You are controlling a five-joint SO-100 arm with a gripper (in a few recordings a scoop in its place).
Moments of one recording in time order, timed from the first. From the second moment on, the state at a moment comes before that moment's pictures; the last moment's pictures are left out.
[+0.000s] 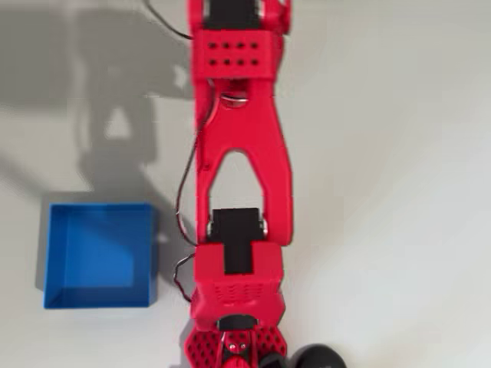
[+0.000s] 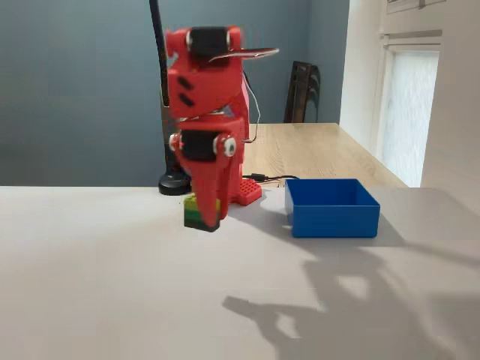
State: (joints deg) arm -2.2 70.9 53.2 92.9 27.4
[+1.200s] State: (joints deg) arm -51.8 87.2 74.0 100.2 36.6
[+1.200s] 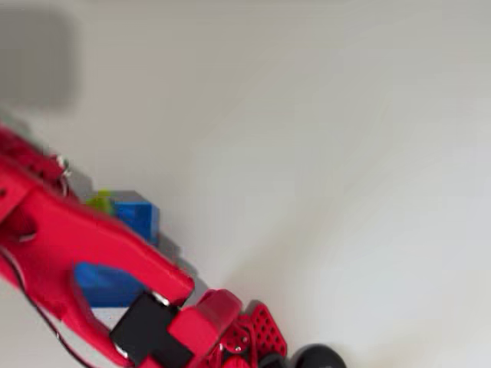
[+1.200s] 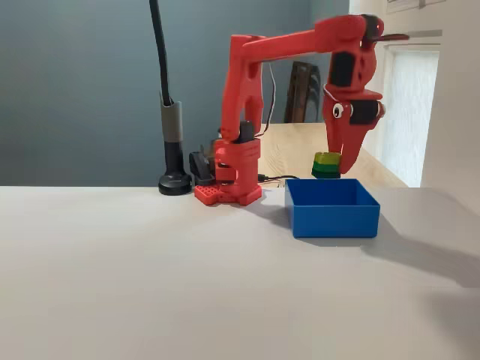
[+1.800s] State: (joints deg) arm -57.4 89.7 83.7 100.2 38.2
